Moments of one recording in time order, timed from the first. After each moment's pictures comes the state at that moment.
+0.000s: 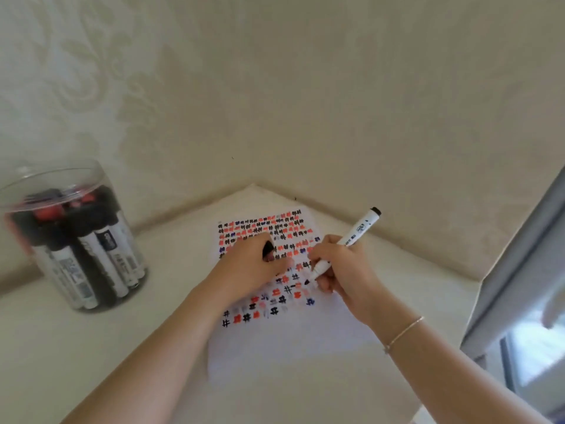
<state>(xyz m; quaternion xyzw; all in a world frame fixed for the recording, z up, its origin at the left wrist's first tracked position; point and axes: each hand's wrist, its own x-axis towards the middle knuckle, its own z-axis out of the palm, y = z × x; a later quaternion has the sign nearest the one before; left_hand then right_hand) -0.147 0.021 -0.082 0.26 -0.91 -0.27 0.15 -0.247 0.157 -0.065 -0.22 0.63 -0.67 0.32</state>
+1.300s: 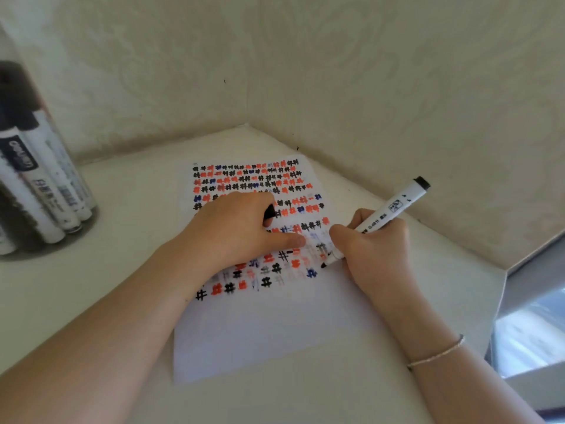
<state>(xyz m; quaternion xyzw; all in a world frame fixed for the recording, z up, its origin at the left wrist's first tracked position) -0.154 0.014 -0.096 0.25 -0.95 -0.15 0.11 -0.257 0.159 -0.099 -0.24 0.76 -0.59 0.13</state>
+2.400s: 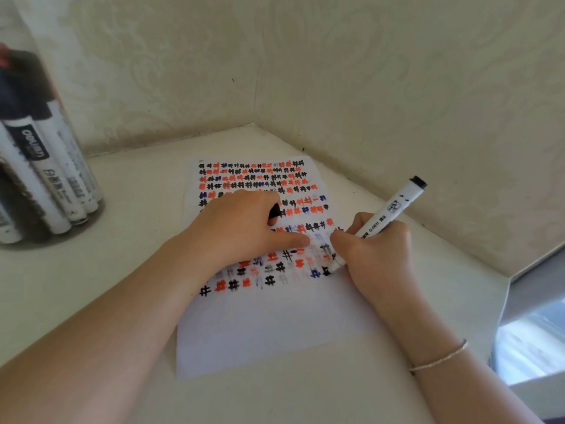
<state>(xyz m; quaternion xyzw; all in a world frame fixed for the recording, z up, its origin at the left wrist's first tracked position) -0.154 0.012 -0.099 0.25 -0.95 -0.16 0.12 -0.253 0.159 -0.096 -0.26 0.78 -0.56 0.14</state>
